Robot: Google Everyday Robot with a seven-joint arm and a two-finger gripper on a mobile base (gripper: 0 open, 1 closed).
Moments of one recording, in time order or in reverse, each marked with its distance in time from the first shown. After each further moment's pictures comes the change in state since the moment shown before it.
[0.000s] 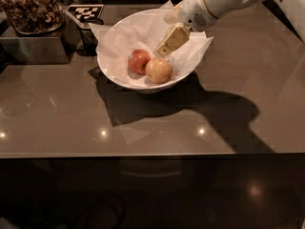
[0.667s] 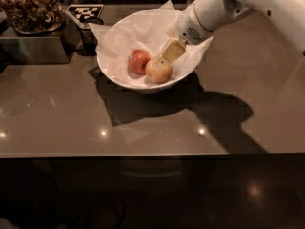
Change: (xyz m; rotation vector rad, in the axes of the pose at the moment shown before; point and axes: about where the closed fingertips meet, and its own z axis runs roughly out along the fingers) arm 0.031 0.008 0.022 0.025 0.095 0.106
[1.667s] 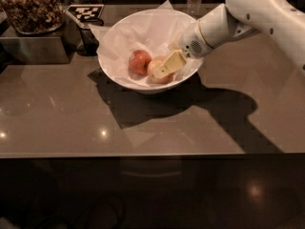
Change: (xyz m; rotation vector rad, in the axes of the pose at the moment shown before) arm 0.030 0.008 0.024 -0.074 -0.069 0.144
